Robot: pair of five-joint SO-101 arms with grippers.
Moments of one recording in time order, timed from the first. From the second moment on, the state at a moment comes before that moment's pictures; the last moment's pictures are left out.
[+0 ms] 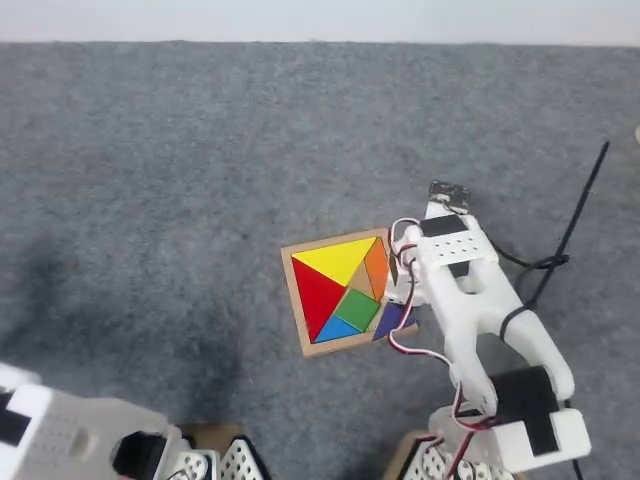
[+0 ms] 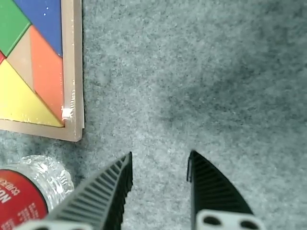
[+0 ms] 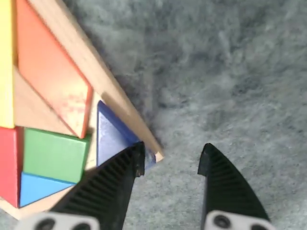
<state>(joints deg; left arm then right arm) -80.2 13.8 8.9 63.7 -58.6 -17.6 -6.5 38.4 69.5 -28.0</state>
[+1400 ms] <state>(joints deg) -80.2 13.8 8.9 63.7 -58.6 -27.4 -20.9 47.7 70.3 -21.8</state>
